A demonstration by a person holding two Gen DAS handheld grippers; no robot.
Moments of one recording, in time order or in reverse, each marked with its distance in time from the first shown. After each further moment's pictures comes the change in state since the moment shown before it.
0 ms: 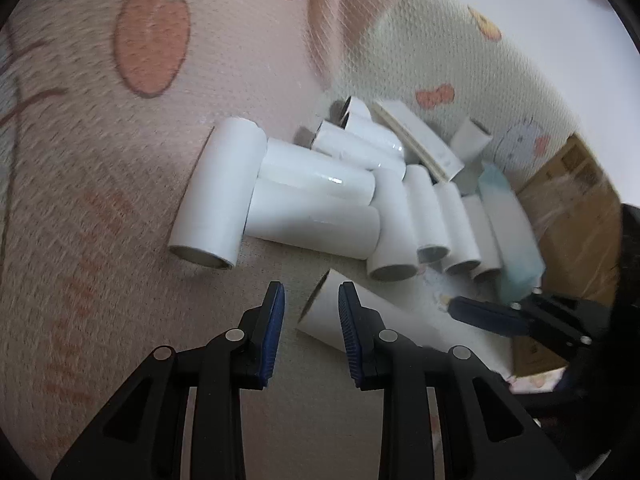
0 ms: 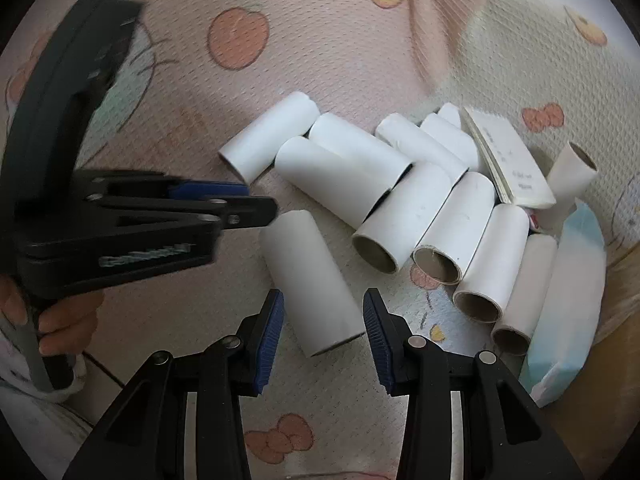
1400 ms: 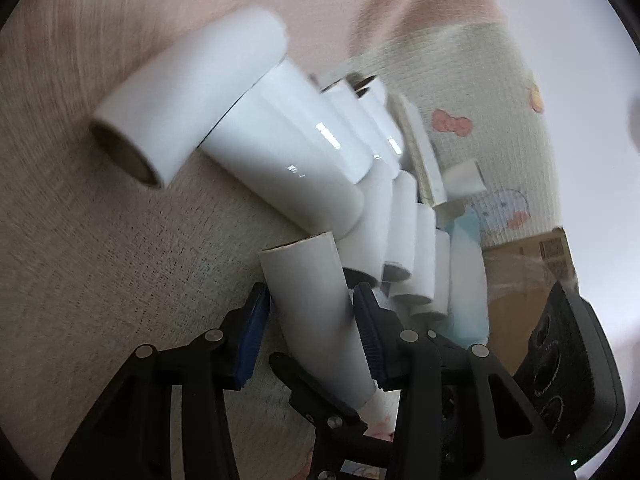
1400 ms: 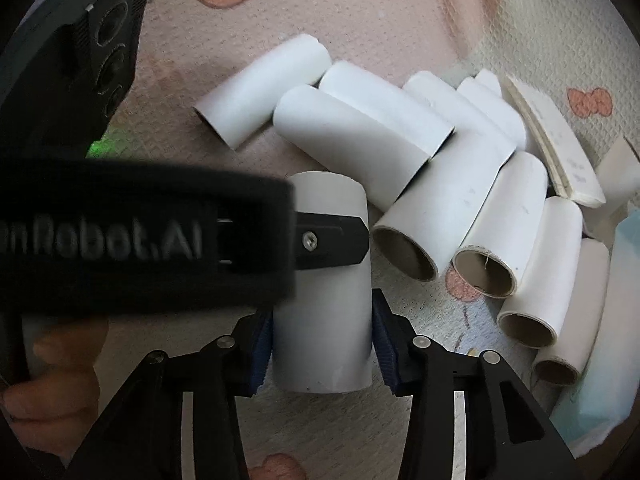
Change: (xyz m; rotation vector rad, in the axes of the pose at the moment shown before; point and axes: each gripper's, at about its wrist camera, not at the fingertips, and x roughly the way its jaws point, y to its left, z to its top) left arm 0.051 0.009 -0.013 -0.380 0.085 -0.275; right arm 0.063 -0.002 0.024 -0.051 0.091 0.022
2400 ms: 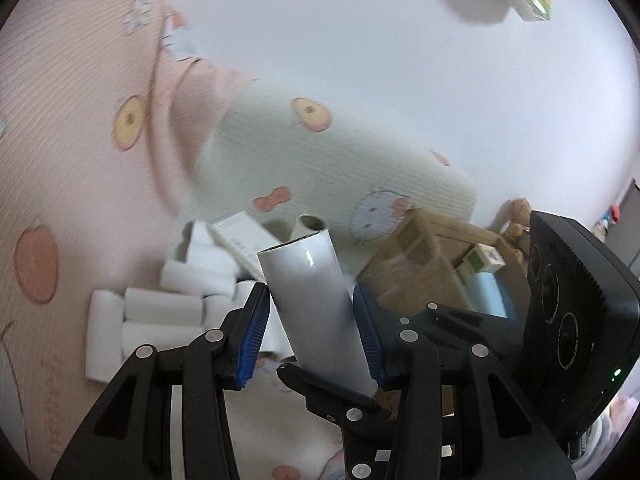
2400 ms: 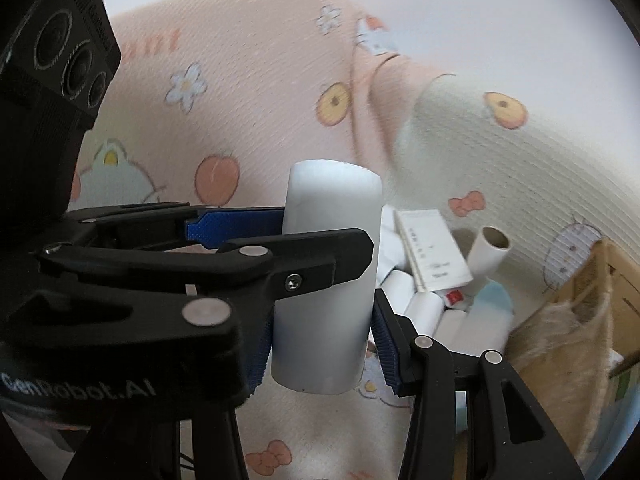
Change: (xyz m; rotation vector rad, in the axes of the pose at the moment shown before) left arm -0.099 -0.188 0.003 0.627 -0.185 -0.049; right arm -0.162 -0.023 0.006 0.125 -0.324 -0.092
